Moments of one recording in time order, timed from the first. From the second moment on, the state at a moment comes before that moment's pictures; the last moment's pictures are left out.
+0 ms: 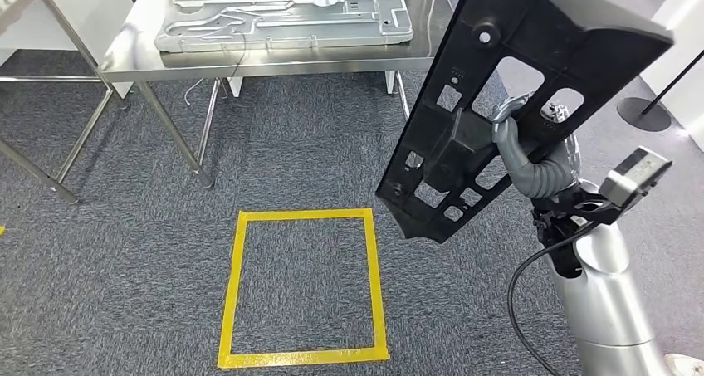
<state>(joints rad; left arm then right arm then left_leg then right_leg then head) -0.14 -0.04 -1.55 -0.14 1.51 0.20 -0.12 -0.43 -0.32 0.11 -1.74 -0.10 0.23 -0.37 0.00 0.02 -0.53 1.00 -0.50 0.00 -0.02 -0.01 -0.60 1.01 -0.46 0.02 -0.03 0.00</state>
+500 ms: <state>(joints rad) -0.14 -0.04 -1.55 -0.14 1.52 0.20 -0.13 -0.49 -0.41 0.12 -1.63 -0.03 0.21 -0.35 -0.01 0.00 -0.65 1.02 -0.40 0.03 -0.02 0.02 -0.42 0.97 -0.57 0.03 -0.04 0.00</state>
